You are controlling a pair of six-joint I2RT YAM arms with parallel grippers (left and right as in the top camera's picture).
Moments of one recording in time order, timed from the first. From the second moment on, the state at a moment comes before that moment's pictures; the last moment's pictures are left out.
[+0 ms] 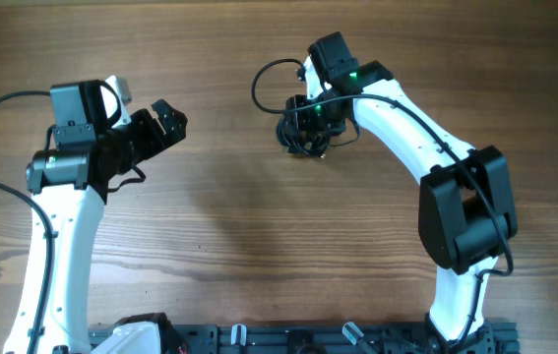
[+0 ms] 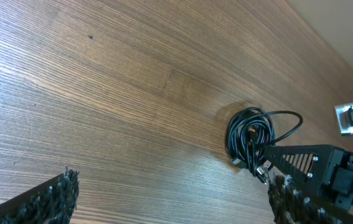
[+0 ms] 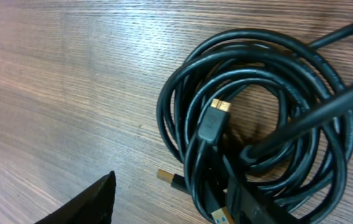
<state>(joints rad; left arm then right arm) 0.10 1.32 1.11 -0.74 0.33 -0.43 0.43 2.07 1.62 -0.78 -0.33 0.35</state>
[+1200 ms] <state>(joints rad) 0.10 1.32 1.11 -0.72 0.33 -0.46 0.49 2.22 1.65 -0.78 -0.55 0.38</state>
